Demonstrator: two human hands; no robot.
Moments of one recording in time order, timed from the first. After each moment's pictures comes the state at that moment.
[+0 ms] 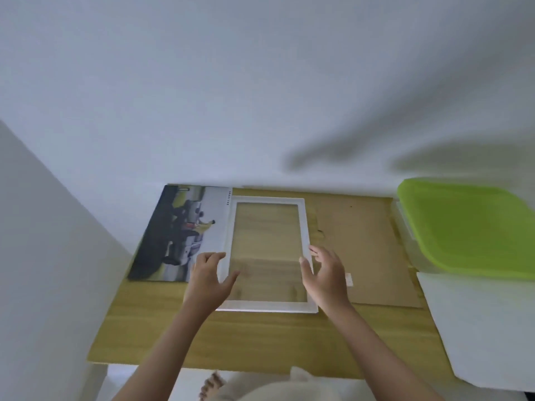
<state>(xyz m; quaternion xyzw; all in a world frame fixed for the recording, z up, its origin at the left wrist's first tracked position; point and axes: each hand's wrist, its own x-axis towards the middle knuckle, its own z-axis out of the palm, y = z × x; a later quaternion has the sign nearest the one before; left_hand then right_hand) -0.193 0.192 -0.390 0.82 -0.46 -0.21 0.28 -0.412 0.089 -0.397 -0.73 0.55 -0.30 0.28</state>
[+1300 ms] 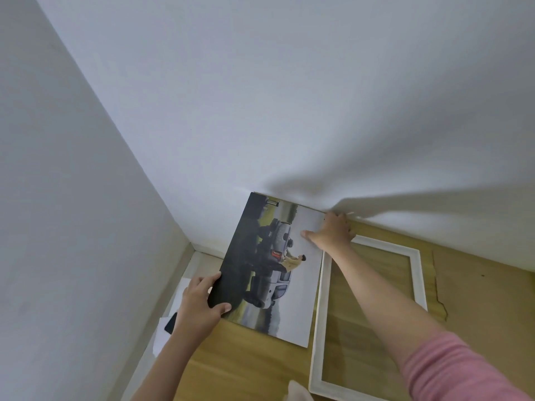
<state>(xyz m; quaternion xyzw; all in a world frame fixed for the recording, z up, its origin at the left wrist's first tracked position) 0.008 0.233 -0.439 0.85 -0.29 -0.28 0.34 -0.118 -0.055 -0.415 -0.78 0.59 0.05 0.21</state>
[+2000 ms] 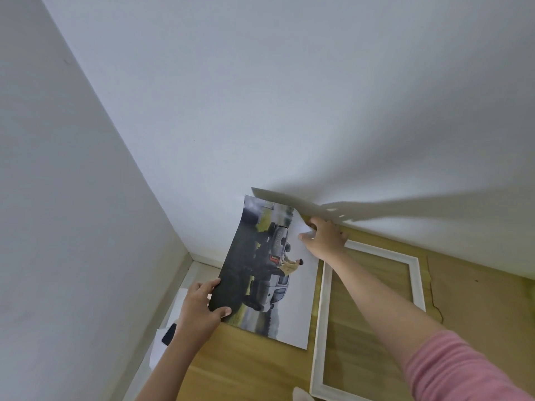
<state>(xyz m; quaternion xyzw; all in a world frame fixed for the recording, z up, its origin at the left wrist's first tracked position) 0.007 0.231 -0.430 0.85 -0.28 -0.28 0.35 -0.118 -0.045 -0.410 -0.82 0.52 0.00 0.24</state>
